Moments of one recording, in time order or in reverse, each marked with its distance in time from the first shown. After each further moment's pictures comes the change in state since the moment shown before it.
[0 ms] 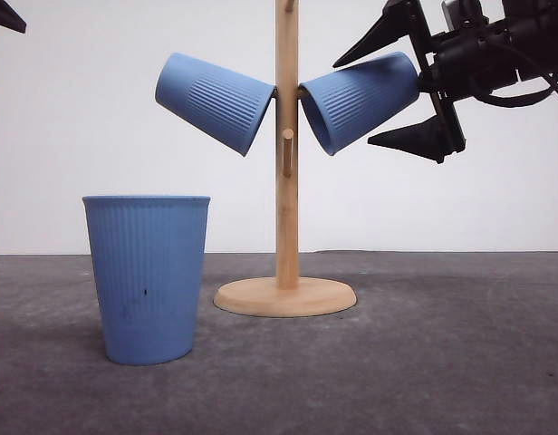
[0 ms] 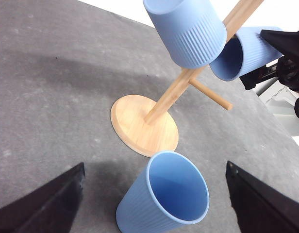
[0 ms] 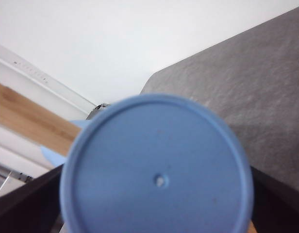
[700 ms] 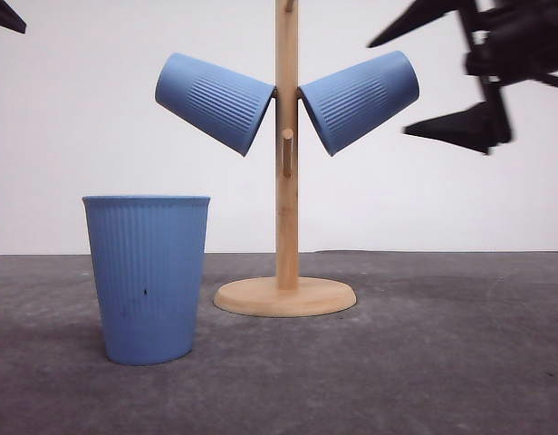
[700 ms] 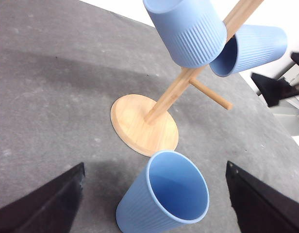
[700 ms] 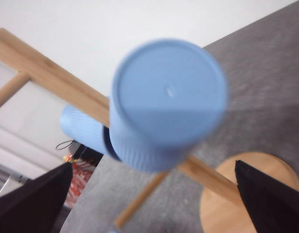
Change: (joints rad) left_arx 0.000 0.000 0.000 -0.005 0.000 0.000; right_arx -0.088 -0.252 -0.235 -0.010 -0.027 0.000
